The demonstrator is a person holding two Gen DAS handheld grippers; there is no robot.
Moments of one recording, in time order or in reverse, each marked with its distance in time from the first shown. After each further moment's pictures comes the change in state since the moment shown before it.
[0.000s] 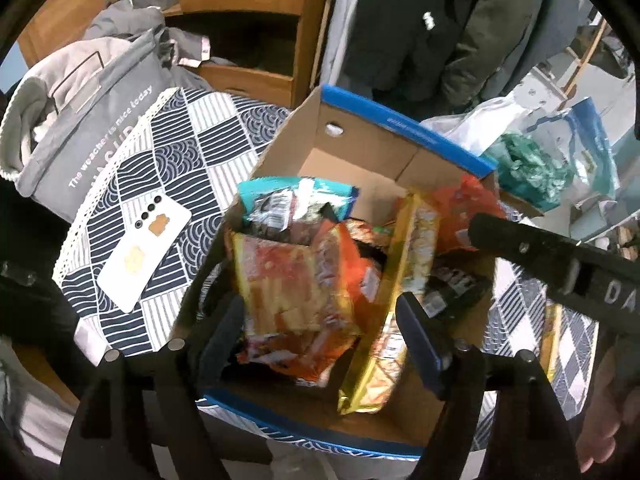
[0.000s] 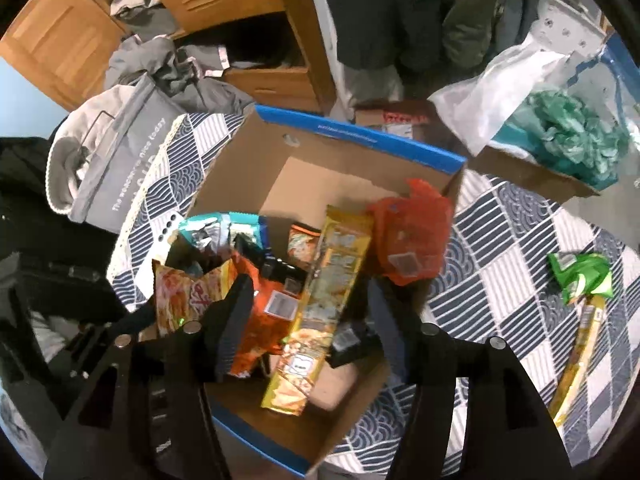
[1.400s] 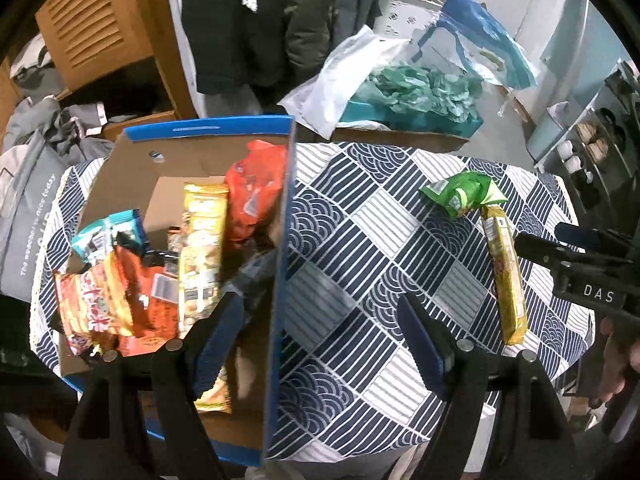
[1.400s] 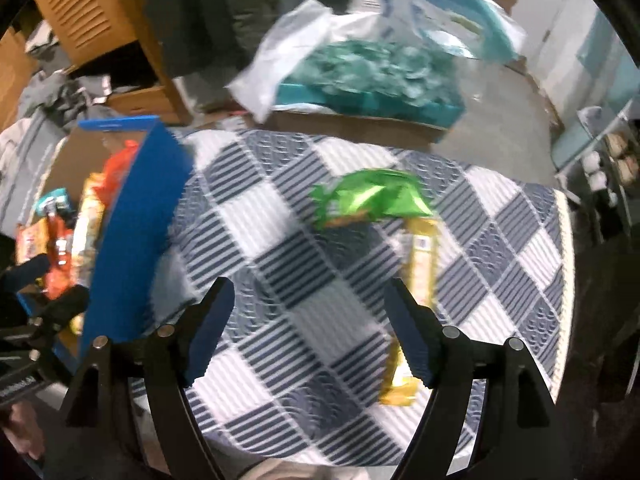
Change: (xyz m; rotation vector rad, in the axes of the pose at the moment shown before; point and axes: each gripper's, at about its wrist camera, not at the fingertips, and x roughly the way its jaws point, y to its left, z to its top) left arm 0.007 -0.178 -0.040 0.336 0.010 -0.057; right arm -0.074 -0.209 -0.099 0.162 -0.047 -0.302
